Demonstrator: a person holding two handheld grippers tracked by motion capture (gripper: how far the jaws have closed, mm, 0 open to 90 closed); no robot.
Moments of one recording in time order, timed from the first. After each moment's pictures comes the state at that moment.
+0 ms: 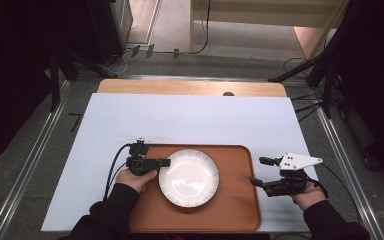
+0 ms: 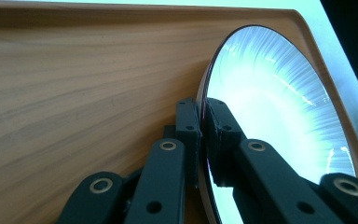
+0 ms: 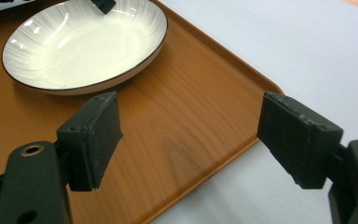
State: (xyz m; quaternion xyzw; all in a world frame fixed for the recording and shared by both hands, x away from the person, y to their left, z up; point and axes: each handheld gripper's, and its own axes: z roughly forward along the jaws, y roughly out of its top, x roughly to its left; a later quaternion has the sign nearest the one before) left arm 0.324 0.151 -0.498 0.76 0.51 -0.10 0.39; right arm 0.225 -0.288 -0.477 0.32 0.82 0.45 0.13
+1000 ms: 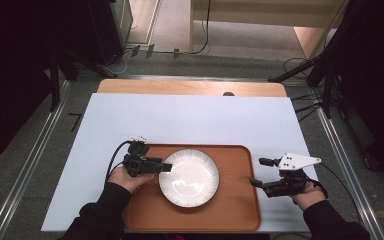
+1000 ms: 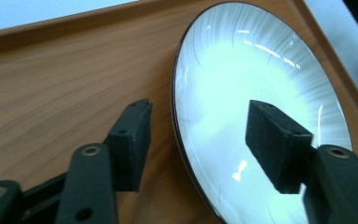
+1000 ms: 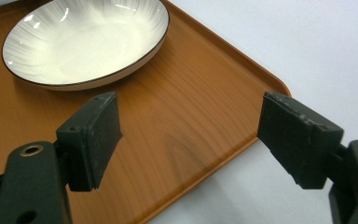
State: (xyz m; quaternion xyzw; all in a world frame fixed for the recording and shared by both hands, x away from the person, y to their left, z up) left arm 0.318 0.154 -0.476 0.82 0.43 -0.08 0.36; right arm 0.225 -0.287 -0.478 0.32 0.82 0.45 0.13
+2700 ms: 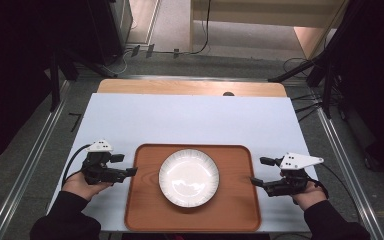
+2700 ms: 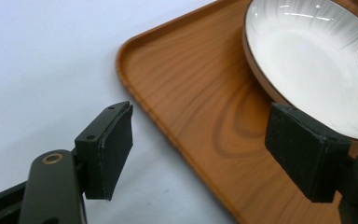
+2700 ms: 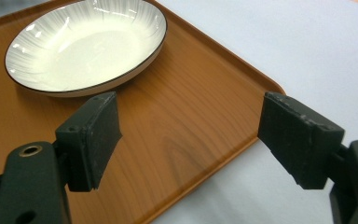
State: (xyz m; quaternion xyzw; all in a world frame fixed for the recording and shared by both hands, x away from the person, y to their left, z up) left arm 0.292 0.249 -0.453 0.84 0.39 0.05 0.38; right arm 0.225 -0.290 -0.477 0.33 0.82 0.46 0.13
